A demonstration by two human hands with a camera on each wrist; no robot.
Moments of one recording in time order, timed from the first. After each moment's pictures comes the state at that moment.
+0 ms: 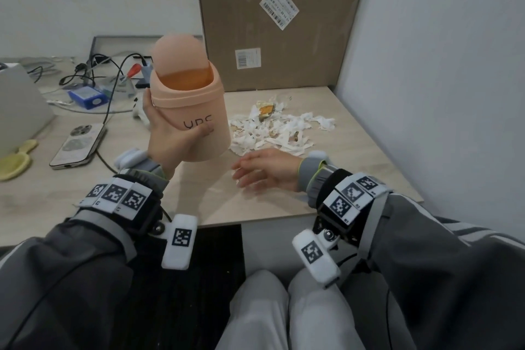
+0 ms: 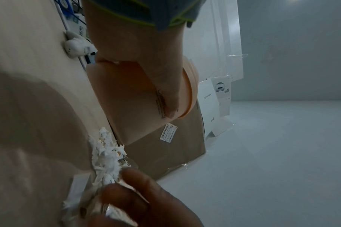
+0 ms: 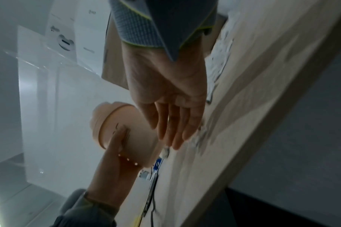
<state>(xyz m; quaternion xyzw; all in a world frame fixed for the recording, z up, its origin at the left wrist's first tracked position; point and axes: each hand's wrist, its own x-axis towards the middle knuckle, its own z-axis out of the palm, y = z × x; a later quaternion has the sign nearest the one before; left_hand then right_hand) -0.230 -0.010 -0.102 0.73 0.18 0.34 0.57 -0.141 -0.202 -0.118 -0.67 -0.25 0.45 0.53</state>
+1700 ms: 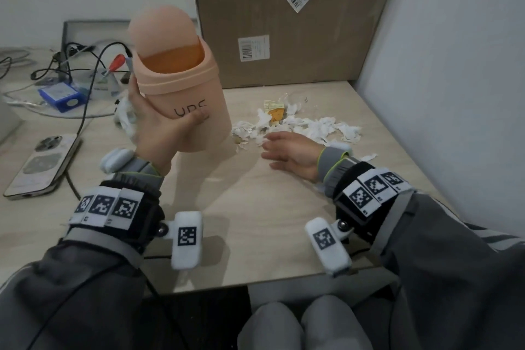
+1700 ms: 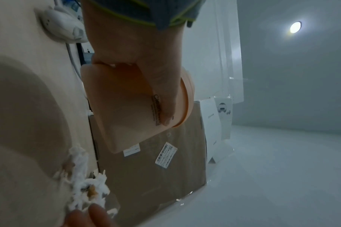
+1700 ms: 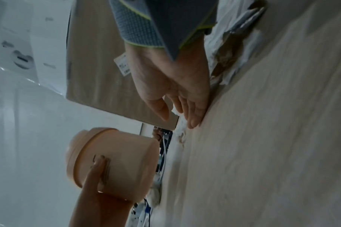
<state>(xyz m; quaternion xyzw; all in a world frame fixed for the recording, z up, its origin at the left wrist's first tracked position) -0.142 0.052 -0.117 0.71 0.20 0.37 0.56 -0.030 -0.161 -0.134 -0.67 -0.11 0.37 0.63</state>
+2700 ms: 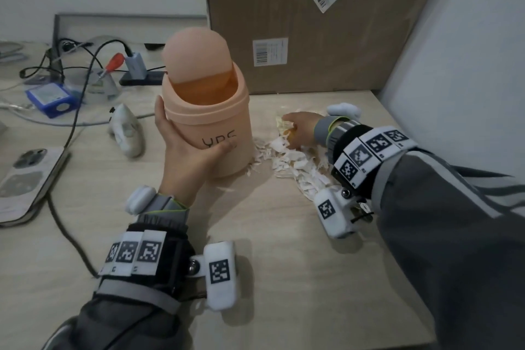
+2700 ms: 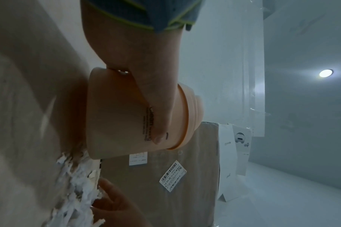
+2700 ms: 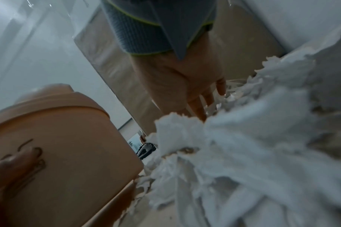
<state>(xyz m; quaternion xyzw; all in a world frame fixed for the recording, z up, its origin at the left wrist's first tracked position) -0.105 0.048 -0.153 0.71 0.18 0.36 0.59 0.079 -0.101 -0.108 -0.93 -0.32 0.19 0.00</state>
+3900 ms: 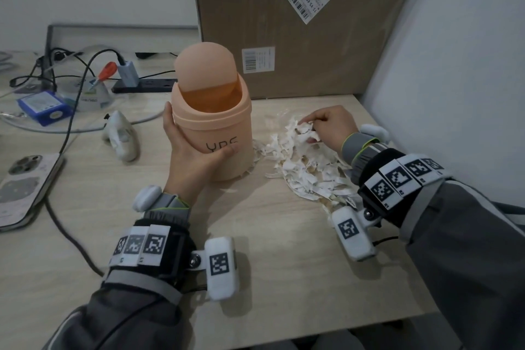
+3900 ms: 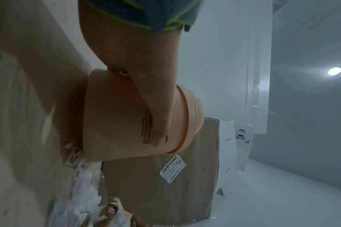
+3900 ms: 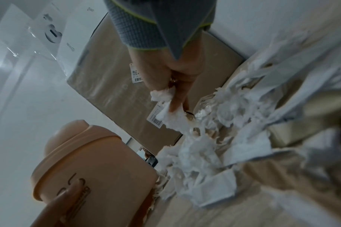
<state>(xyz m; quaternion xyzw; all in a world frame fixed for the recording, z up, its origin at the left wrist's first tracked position) -0.106 0.038 -0.150 0.72 0.16 0.31 0.59 0.058 -0.161 -0.106 -0.88 -0.15 0.04 0.45</state>
